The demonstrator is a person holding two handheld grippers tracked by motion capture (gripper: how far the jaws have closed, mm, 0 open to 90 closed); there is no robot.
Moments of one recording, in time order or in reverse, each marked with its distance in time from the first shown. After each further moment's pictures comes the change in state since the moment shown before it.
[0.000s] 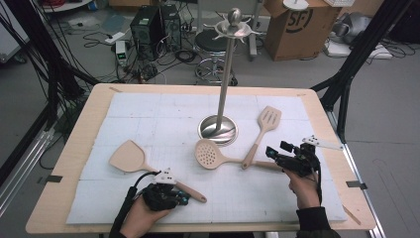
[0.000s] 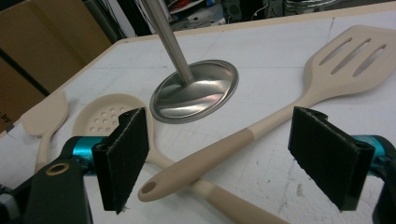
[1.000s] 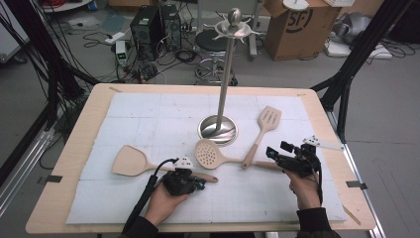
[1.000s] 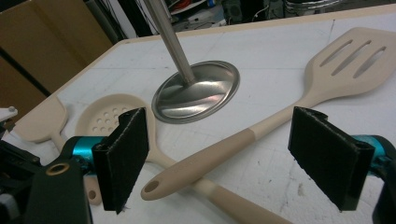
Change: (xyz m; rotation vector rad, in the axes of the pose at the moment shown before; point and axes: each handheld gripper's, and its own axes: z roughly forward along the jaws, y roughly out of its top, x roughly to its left) left arm 0.005 0.035 0.035 -0.027 0.060 -0.006; right arm 0.002 0.000 -0.002 -0.002 0.002 -0.004
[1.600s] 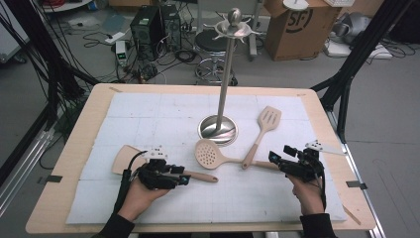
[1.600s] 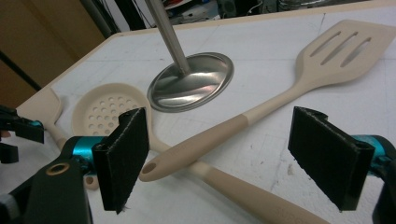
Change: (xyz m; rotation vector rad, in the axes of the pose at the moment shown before) left arm 0.038 -0.003 -0.063 -0.140 -0.049 -0.067; right arm 0.001 -0.007 -0.011 0.017 -0.027 -0.016
